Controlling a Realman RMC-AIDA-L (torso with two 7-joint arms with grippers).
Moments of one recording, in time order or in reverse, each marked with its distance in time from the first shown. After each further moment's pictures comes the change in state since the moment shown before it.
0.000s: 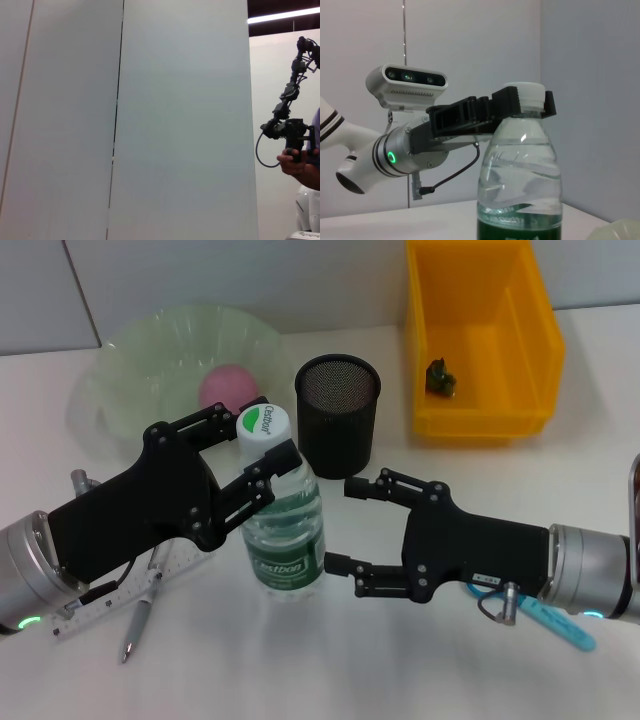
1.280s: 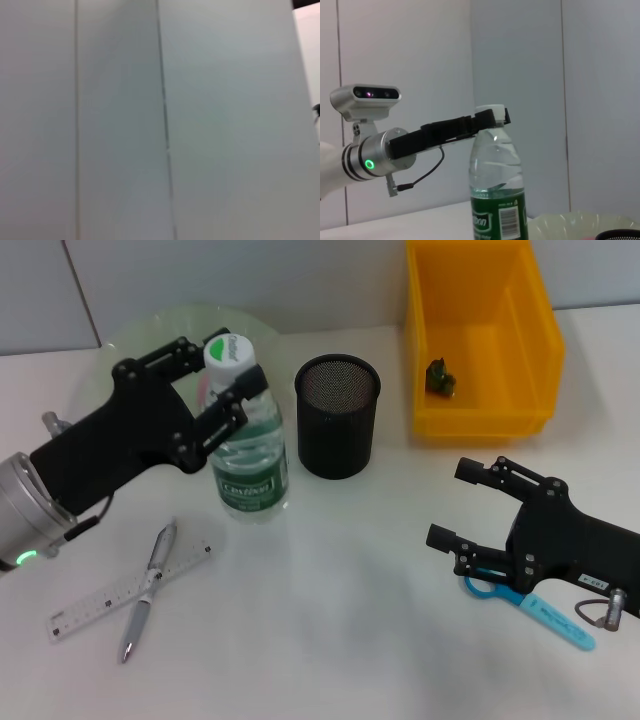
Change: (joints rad) left arm -0.031 0.000 -0.111 0.039 -0.004 -0.140 0.063; right arm -0.233 -0.005 0.110 -0.221 0.004 -0.064 0.116
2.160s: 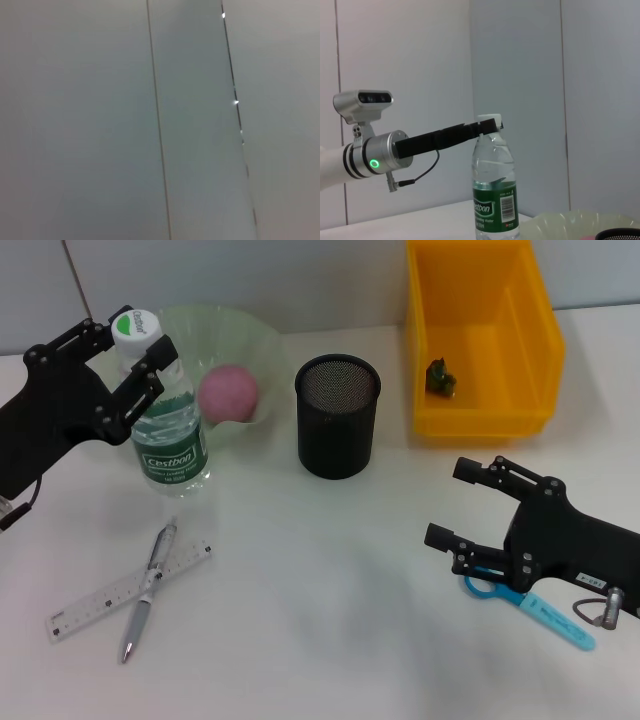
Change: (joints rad) left arm 0.048 0.026 -0.119 0.013 -0.001 -0.077 0.043; right arm 0.005 0.000 -0.001 0.005 0.000 0.005 0.002
